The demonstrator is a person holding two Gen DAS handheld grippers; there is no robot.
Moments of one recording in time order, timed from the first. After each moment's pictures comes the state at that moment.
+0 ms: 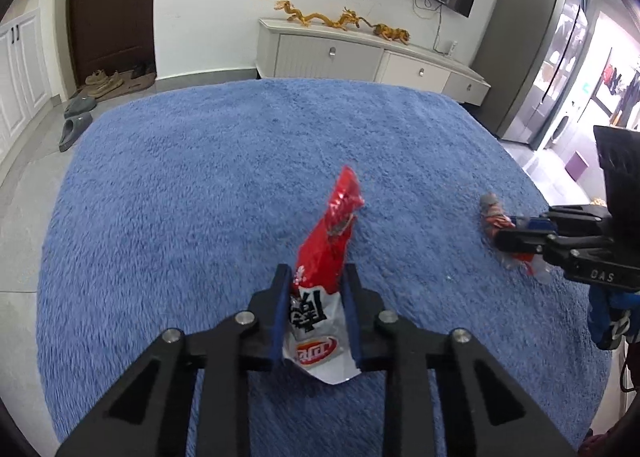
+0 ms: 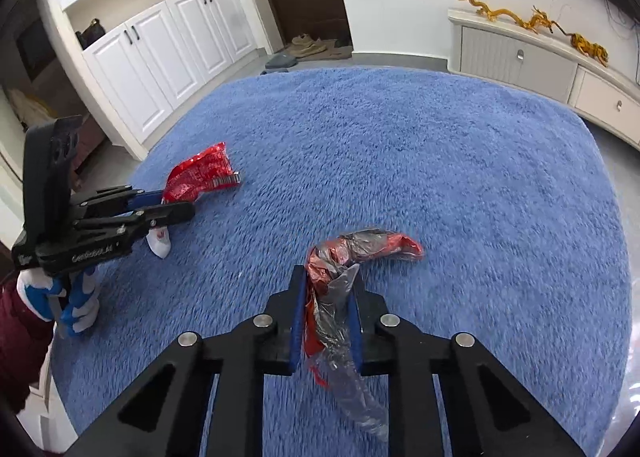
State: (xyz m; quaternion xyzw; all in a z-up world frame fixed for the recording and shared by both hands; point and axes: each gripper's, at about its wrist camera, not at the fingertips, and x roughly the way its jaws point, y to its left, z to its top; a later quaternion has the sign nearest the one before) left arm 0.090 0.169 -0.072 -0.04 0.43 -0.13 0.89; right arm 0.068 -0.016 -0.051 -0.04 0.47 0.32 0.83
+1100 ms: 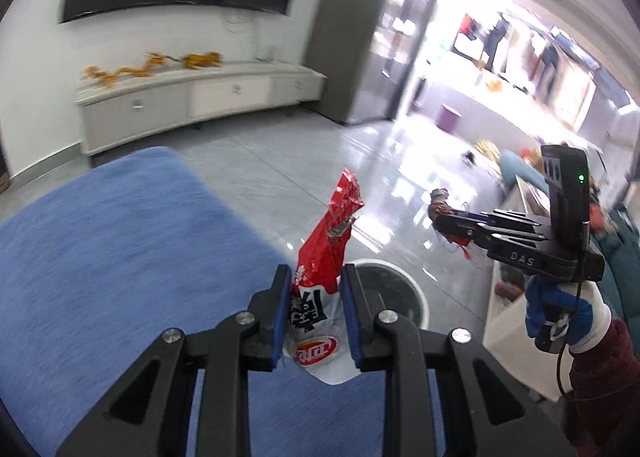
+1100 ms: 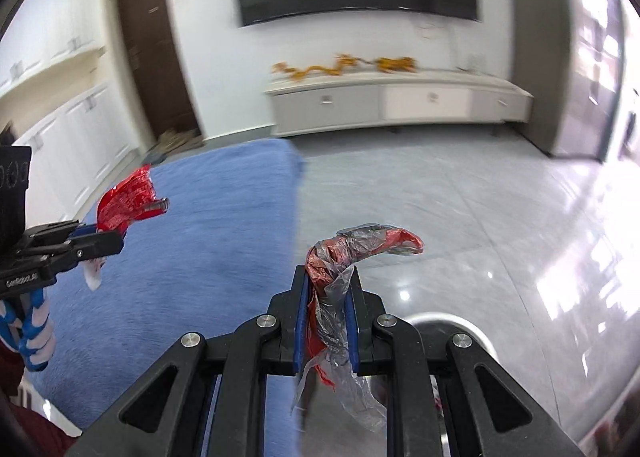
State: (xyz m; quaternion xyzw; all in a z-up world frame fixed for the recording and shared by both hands) left arm 0.028 -0.159 0.034 0.03 0.37 -0.39 0.84; right arm -0.057 -0.331 0.028 0.05 0.37 0.06 0.92
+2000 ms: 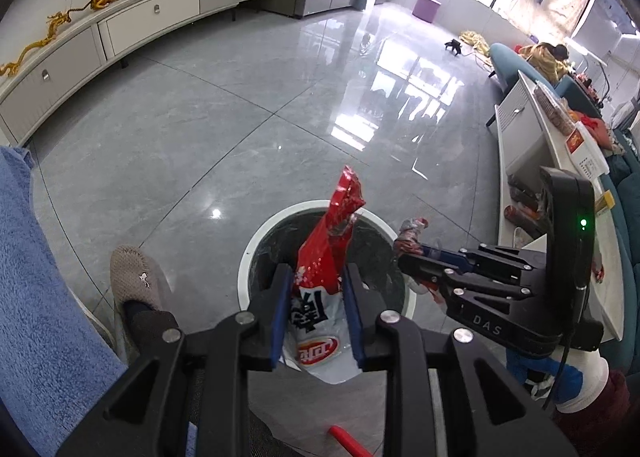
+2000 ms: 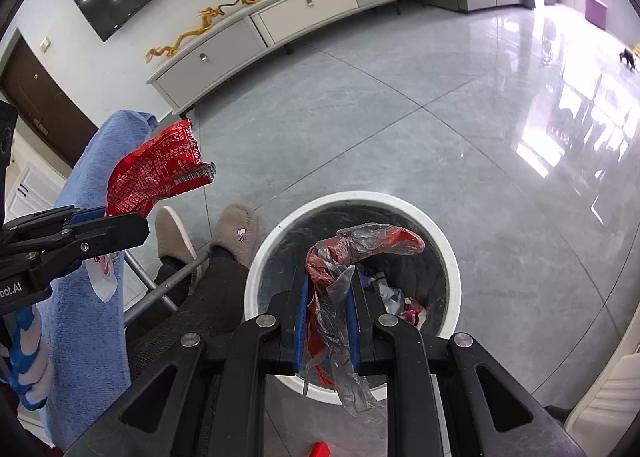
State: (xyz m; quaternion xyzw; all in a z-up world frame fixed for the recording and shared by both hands) left arm 0.048 -0.416 -0.092 0.16 0.49 -0.42 0.75; right arm -0.066 -0.485 -0.146 0.22 0.48 -0.04 0.85
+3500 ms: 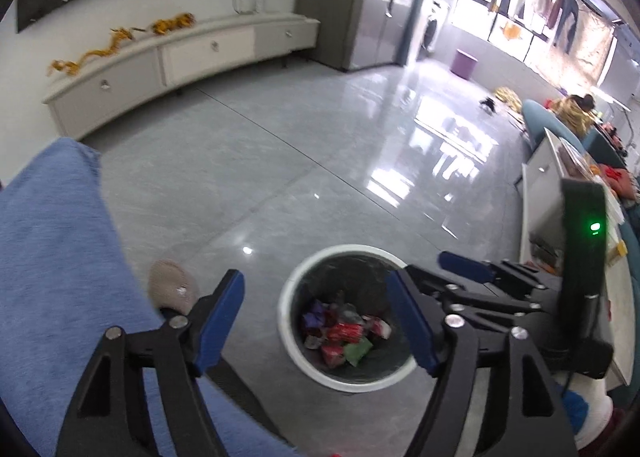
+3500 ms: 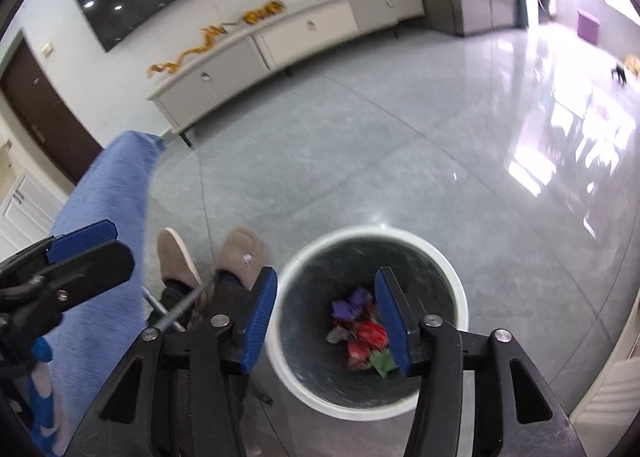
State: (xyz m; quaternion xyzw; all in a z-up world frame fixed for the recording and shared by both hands) left arm 0.034 -0.342 -0.037 0.10 0.42 -0.34 0.84; right arm -0.053 -0.453 -0.099 0.20 0.44 -0.06 0.87
